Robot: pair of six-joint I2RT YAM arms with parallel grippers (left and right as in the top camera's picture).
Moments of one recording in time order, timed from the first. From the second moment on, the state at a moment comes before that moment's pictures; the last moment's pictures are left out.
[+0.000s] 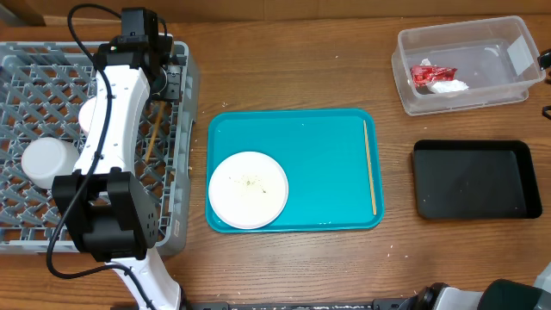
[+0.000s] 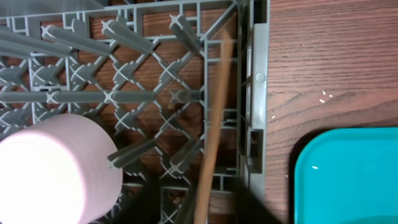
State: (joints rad) left arm 0.03 1.98 1.80 -0.99 -0.13 0.09; right arm -0.51 1.50 1.72 -1.00 -0.22 0.70
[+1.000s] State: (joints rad) left arm -0.39 1.98 1.81 -0.91 0.18 -0.22; right arm -0.51 1.50 1.72 -1.00 -0.22 0.70
